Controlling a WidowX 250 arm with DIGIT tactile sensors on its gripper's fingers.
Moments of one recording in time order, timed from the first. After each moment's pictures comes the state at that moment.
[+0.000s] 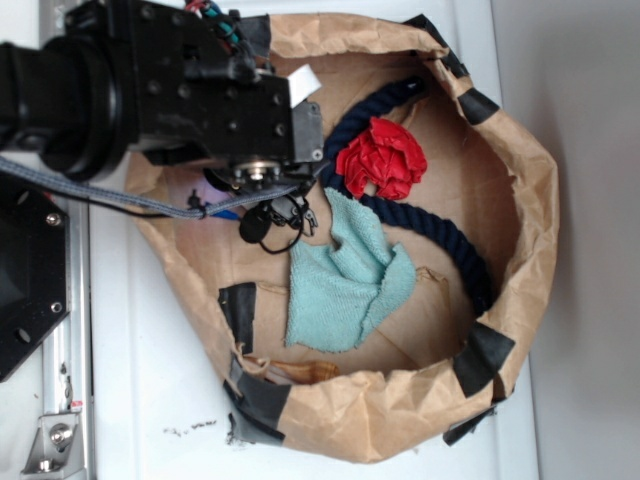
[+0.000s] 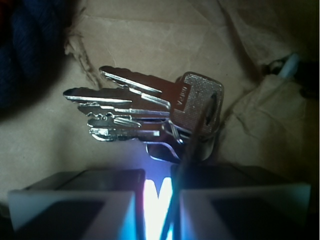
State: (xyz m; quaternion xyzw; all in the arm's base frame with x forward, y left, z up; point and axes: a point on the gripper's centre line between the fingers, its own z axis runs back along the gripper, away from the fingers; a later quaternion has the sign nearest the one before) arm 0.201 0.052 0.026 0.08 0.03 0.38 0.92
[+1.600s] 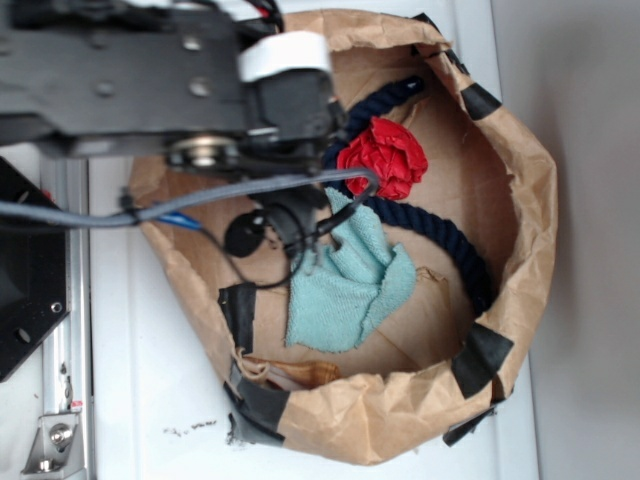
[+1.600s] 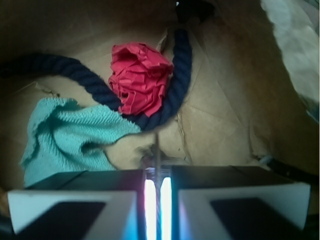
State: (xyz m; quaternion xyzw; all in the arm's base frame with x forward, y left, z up) arm 0.233 0.033 0.105 0.03 -0.07 0.20 0.98
